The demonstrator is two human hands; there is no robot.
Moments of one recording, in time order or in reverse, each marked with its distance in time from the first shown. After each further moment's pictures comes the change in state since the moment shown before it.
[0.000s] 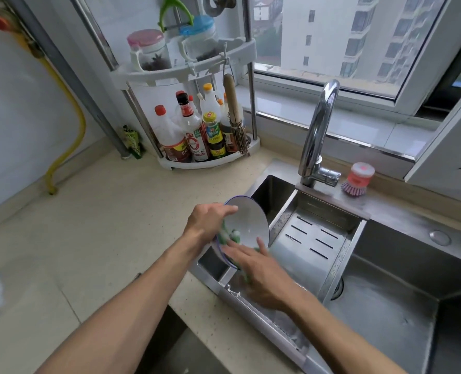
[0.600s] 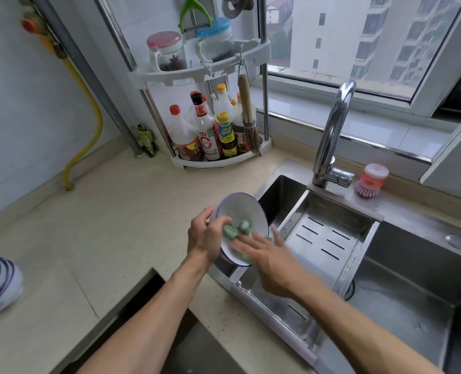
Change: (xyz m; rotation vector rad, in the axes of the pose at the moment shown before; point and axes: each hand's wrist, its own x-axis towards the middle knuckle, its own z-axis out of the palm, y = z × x) left_hand -0.029 -0.029 -0.001 -0.236 0.214 0.146; right_hand 0.013 -0.006 -0.009 -0.325 -0.057 0.007
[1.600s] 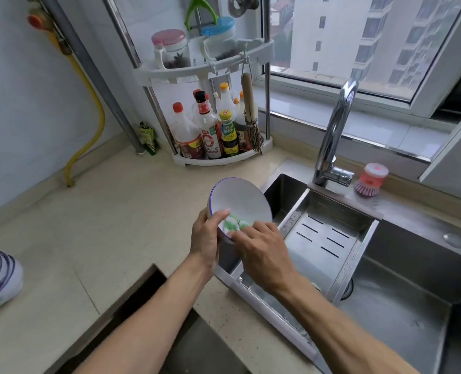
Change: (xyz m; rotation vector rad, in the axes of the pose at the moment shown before) left_hand -0.007 -0.006 -0.008 -0.473 -0.121 -0.222; right_hand 0.008 -0.029 0.001 -0.052 0.620 -0.085
